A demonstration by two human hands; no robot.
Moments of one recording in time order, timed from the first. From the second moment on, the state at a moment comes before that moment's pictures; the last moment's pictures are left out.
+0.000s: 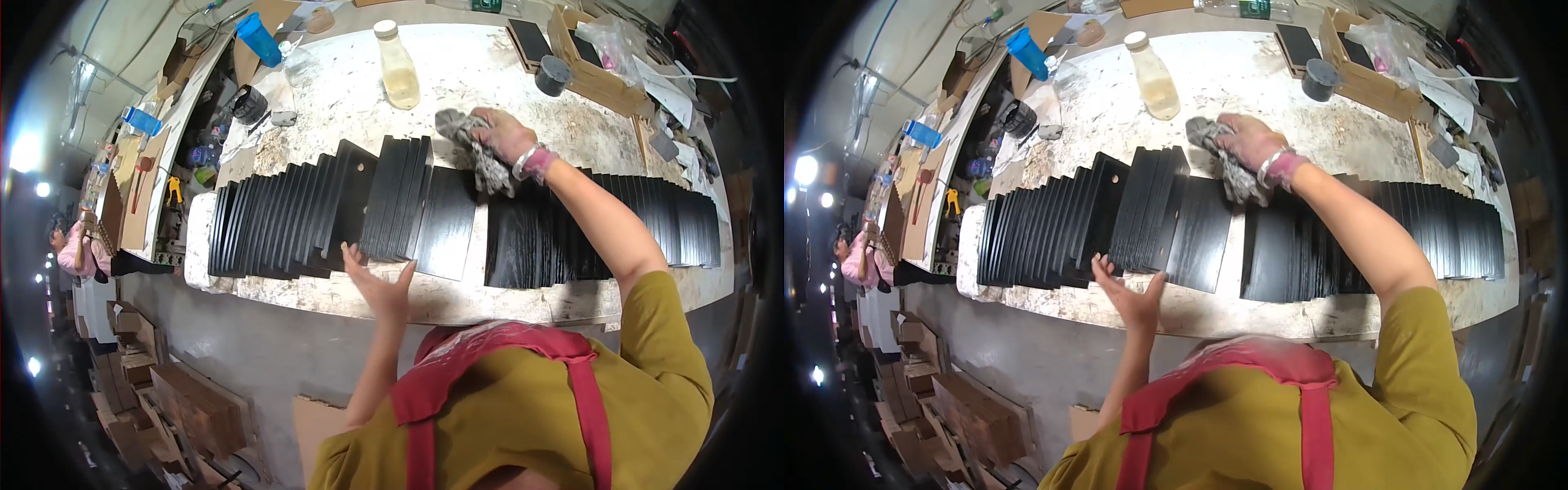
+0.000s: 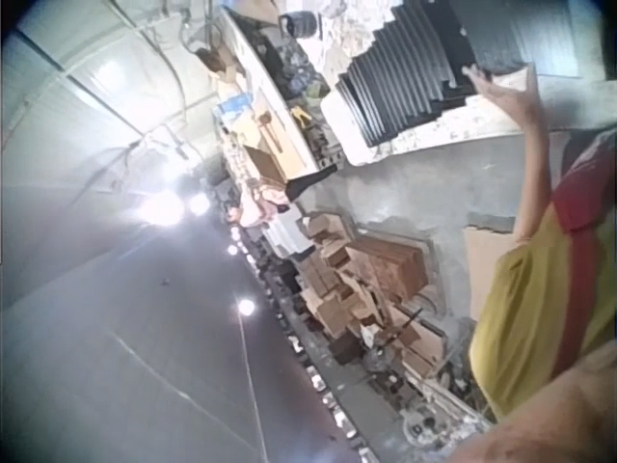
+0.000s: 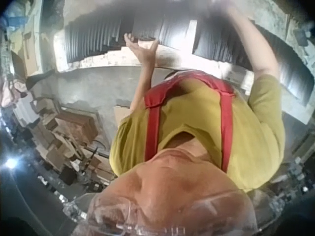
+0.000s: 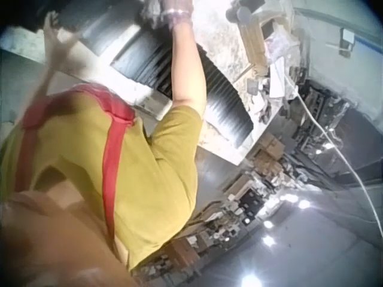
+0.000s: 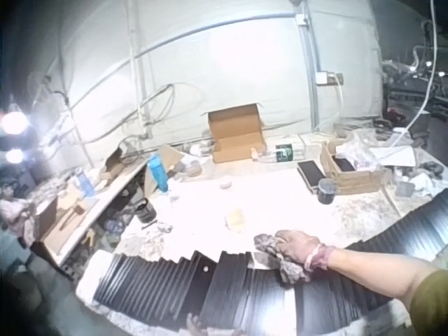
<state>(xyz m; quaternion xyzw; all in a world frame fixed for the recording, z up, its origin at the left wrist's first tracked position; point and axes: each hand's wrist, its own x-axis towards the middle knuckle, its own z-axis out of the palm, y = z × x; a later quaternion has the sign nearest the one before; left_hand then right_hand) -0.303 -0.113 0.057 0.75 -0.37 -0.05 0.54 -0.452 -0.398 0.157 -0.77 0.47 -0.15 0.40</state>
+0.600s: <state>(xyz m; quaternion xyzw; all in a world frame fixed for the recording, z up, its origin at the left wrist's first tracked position) -0.191 -0.306 0.106 0.52 -0.81 -0.07 0.25 -0.389 -0.316 0.145 -0.80 0.51 0.01 0.32</state>
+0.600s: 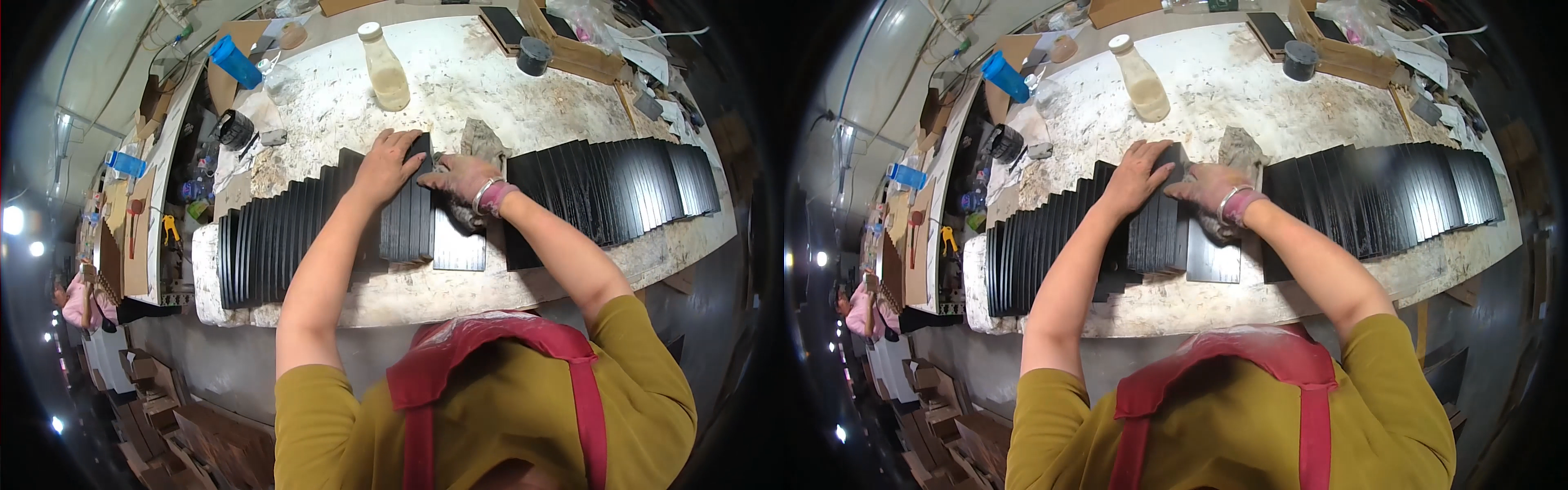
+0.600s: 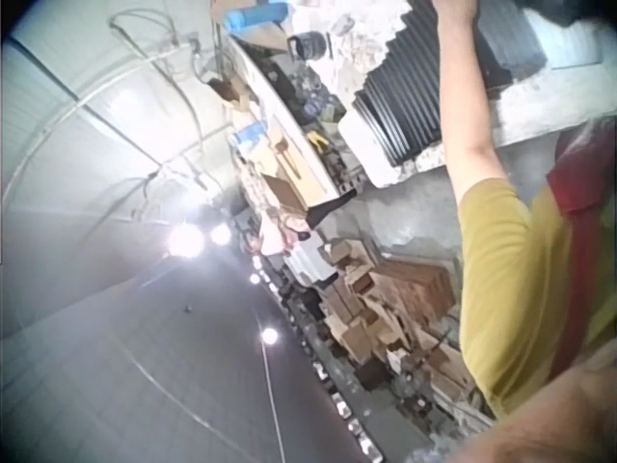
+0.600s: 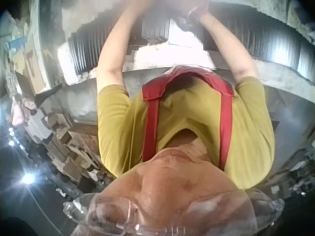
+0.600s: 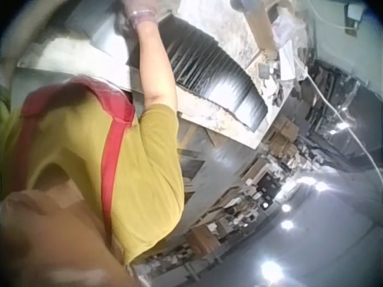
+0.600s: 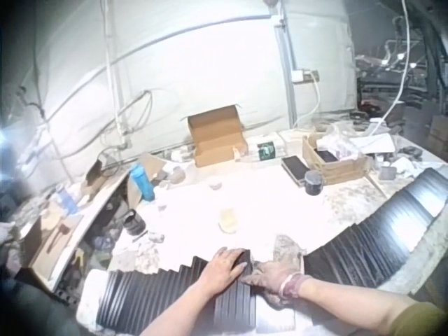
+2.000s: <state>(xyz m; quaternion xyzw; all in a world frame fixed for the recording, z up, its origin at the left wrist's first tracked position) -0.302 -0.153 0.045 0.66 -0.53 -0.32 0.43 -0.397 -0.293 0.122 -0.95 0.20 -0.22 0.12</state>
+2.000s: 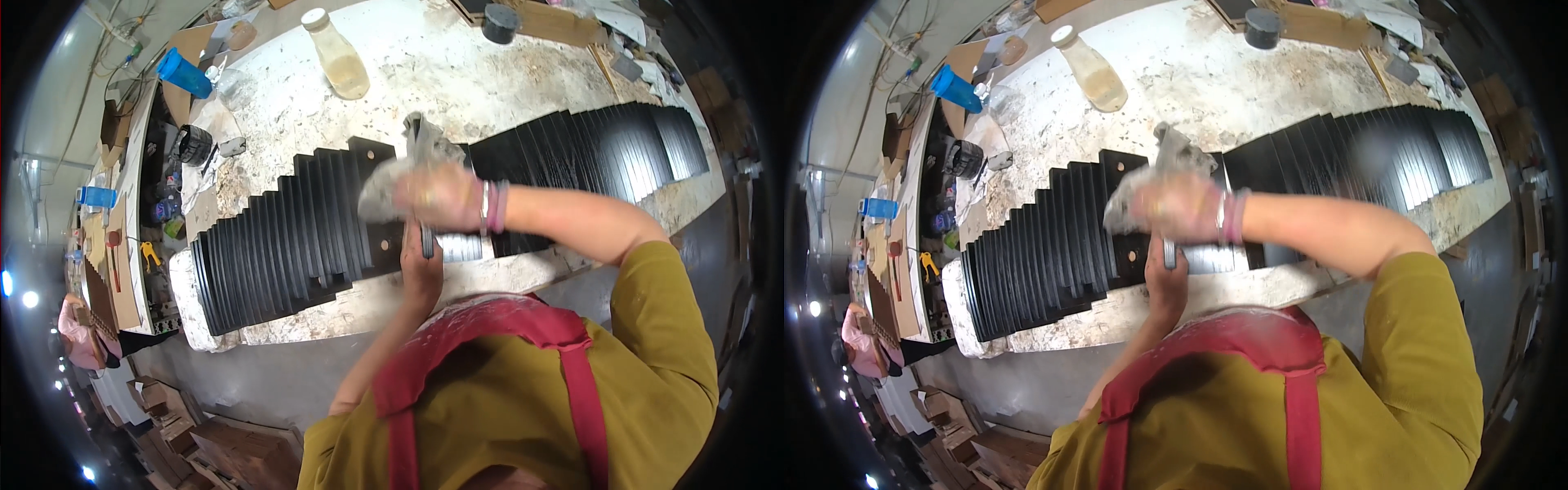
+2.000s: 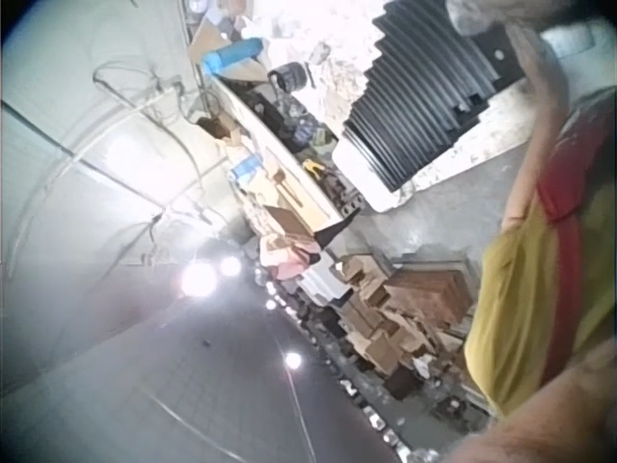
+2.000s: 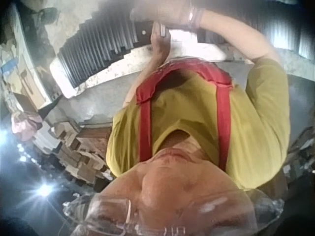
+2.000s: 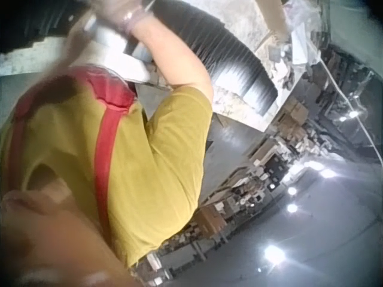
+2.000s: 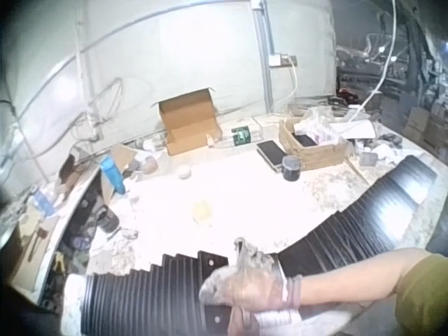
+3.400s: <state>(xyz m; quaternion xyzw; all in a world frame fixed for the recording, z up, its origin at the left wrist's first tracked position) -0.306 -0.149 0.075 0.64 -0.45 -0.38 0.48 -0.398 -0.381 0.134 -0.92 0.28 -0.27 0.09</state>
